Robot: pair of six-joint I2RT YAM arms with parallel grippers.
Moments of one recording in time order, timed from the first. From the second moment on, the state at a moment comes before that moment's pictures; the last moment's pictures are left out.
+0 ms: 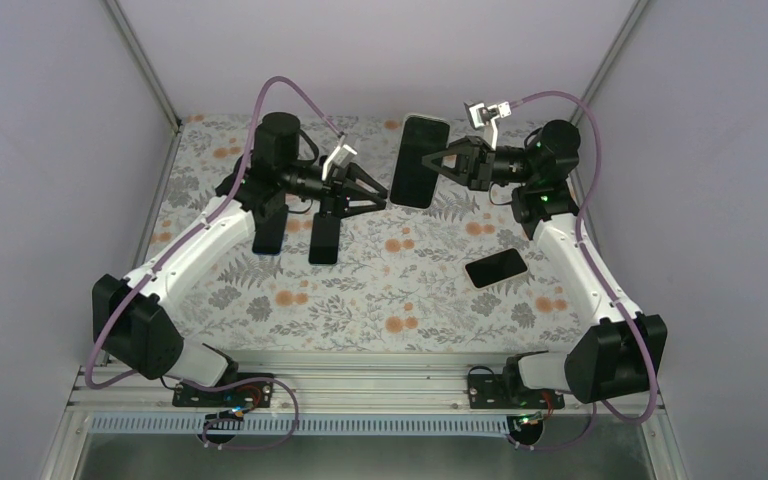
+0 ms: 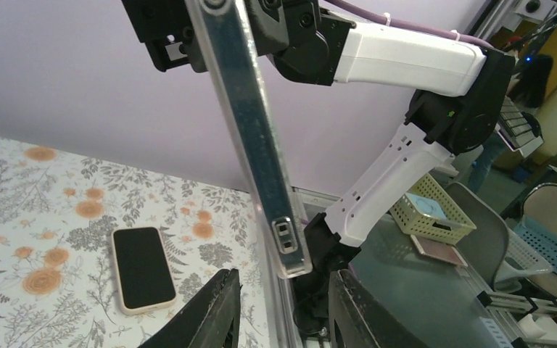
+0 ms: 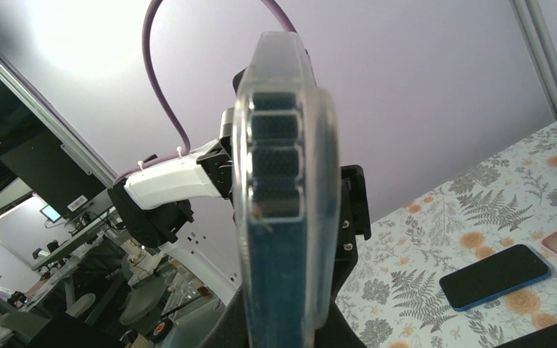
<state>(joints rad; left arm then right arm) -0.49 1.45 1.32 -0.16 1.26 -0.10 0.20 1.32 1.17 0.45 -1.36 0.87</state>
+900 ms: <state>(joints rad) -0.50 1.45 1.31 -0.15 1.19 -0.15 0.19 1.32 1.14 0.56 -1.34 0.92</state>
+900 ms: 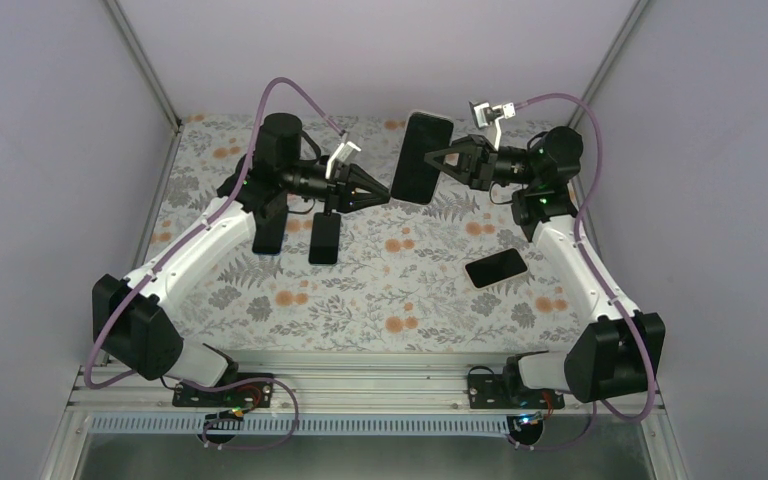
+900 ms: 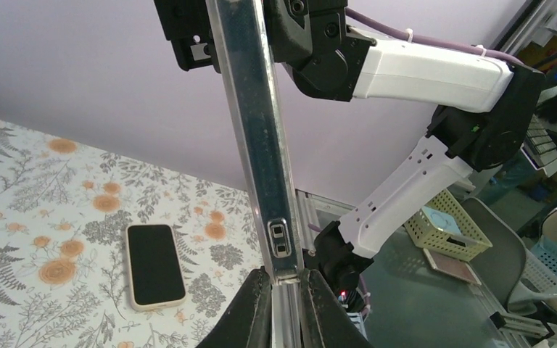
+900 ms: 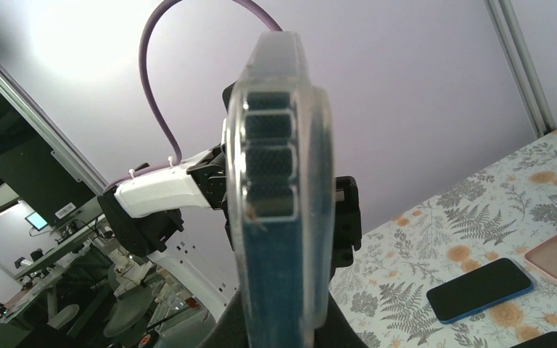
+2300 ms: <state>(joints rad) -0.48 1.45 1.28 -0.05 1.29 -0.25 0.19 1.32 1.20 0.32 -1.30 0.76</state>
